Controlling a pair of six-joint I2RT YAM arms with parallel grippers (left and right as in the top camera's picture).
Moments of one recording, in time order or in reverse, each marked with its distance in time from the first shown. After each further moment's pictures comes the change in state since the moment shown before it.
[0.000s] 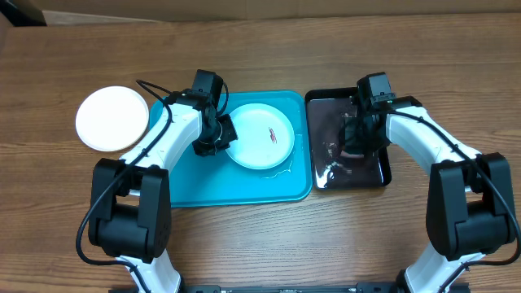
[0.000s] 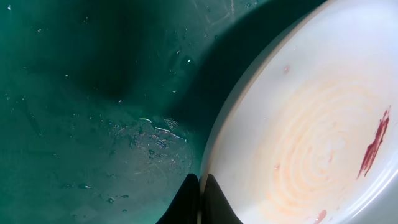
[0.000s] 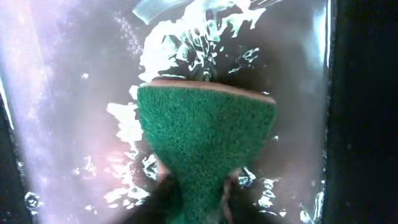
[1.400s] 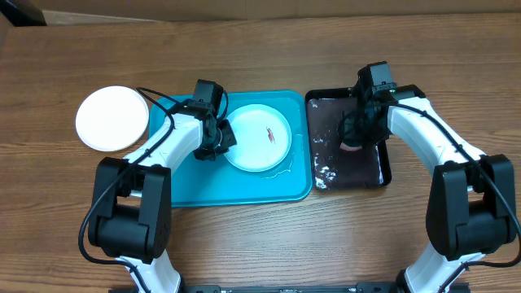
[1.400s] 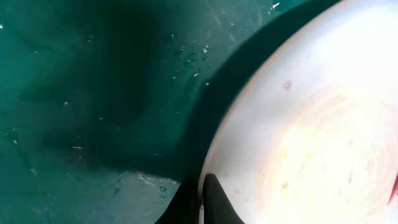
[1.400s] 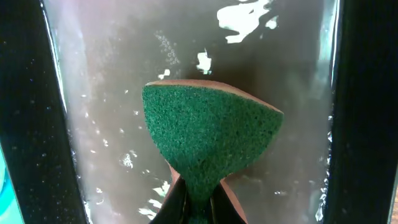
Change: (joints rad) left arm 0.000 0.000 -0.114 0.170 -0.047 0.003; right arm 0.001 0.000 0.108 -0.124 -0.050 -0.002
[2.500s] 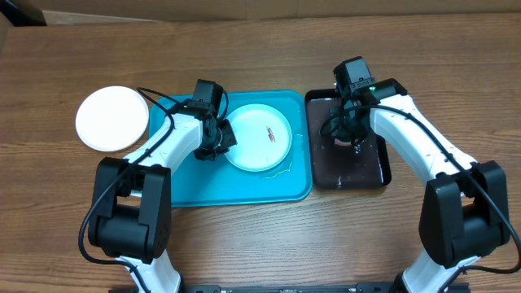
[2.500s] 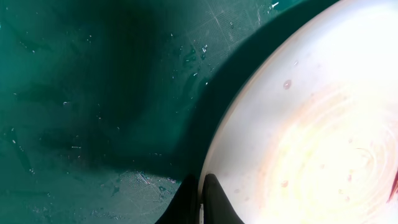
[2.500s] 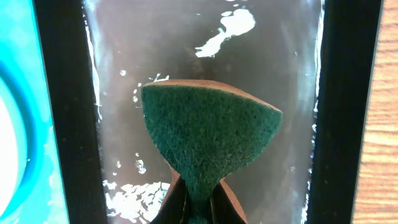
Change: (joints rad) left arm 0.000 0.000 0.000 -0.001 0.004 0.001; right arm 0.124 -0.021 0.086 -0.085 0.180 0.066
